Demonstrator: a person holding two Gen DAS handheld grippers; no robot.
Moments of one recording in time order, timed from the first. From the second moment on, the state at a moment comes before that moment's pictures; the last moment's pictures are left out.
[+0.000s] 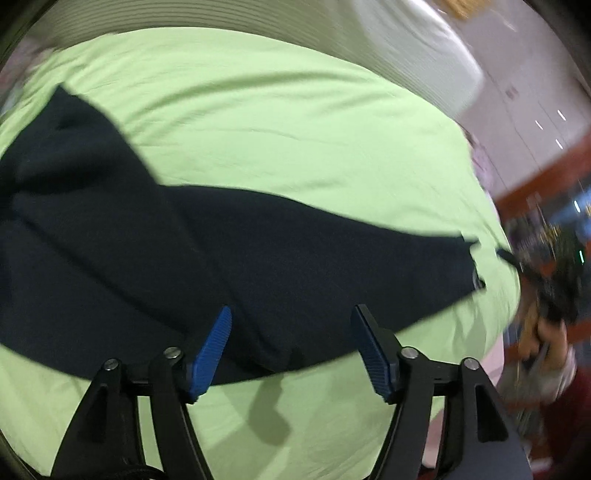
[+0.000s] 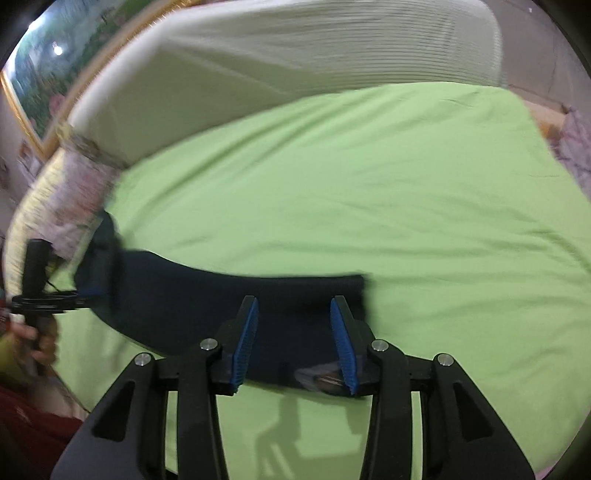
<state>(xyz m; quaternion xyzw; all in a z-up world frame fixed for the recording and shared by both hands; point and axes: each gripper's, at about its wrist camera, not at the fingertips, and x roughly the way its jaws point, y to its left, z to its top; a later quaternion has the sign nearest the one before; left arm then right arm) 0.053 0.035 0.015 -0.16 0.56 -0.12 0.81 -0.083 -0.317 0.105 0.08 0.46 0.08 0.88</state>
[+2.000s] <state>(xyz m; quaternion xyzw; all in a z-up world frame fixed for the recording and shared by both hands) -0.053 0.244 -0.023 -0.46 0.42 0.12 0.78 -0.060 0.028 0.003 -0.21 0.53 0.35 0.74</state>
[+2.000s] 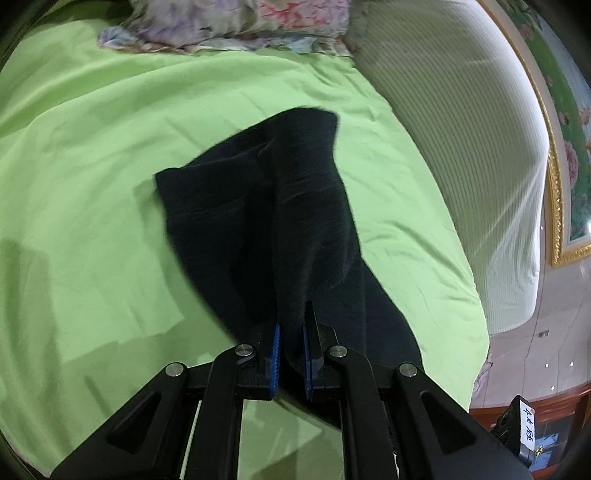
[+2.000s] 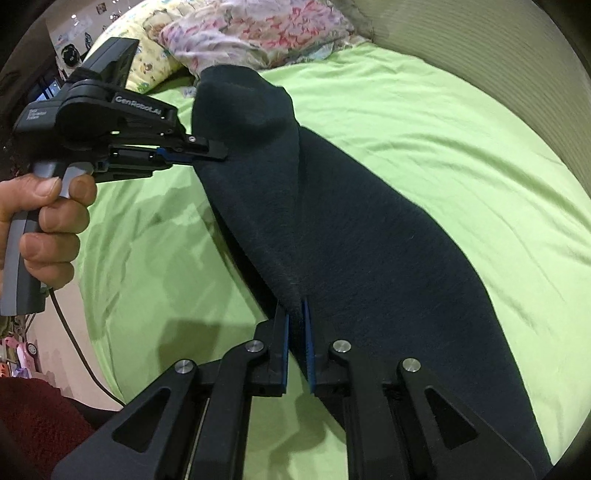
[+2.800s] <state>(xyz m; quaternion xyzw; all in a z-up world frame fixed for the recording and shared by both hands) -0.075 0.283 -0.019 -0.44 0.44 0.17 0.76 -0.007 0.004 0.029 -0.09 0.54 0.34 0.77</state>
